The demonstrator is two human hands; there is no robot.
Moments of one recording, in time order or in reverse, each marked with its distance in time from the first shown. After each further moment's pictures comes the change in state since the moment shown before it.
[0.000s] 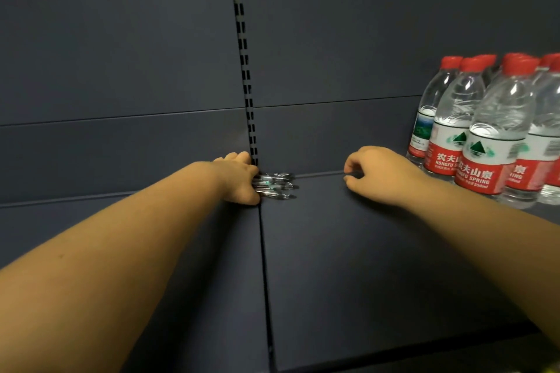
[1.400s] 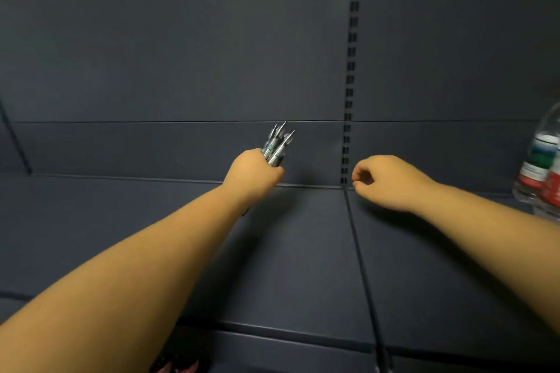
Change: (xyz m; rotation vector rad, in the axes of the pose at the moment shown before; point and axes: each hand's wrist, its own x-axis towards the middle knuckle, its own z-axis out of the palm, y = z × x) left_hand -0.126 -0.074 0.016 -0.863 0.614 -0.447; right_hand 0.027 -0.127 0.010 0.143 0.003 -0.225
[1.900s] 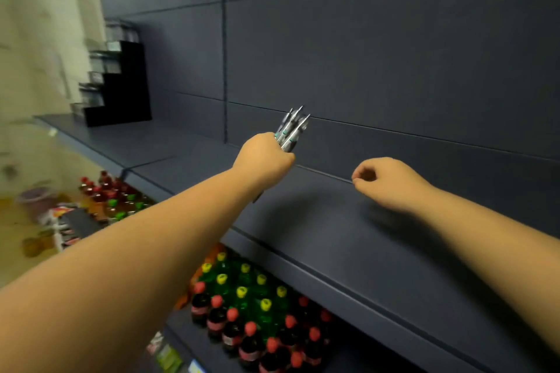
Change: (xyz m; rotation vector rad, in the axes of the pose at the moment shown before) left_hand -0.069 -0.190 -0.258 0.087 0.290 -0.246; right_hand 0.074 -0.329 0.072 0.224 -0.071 -0.344
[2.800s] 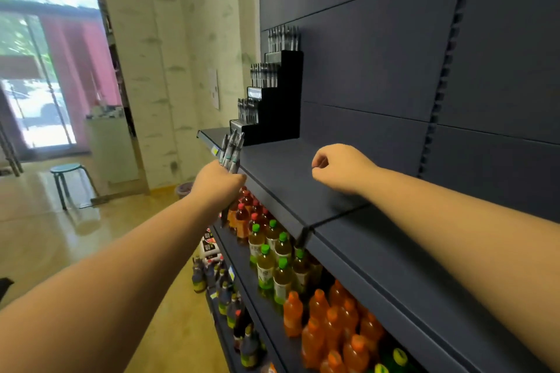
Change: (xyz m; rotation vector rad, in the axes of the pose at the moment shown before) left_hand 0.127 -0.399 -0.275 -0.027 0.407 -0.492; right_hand 0.306 -0.411 0.238 0.186 -0.200 -0.453
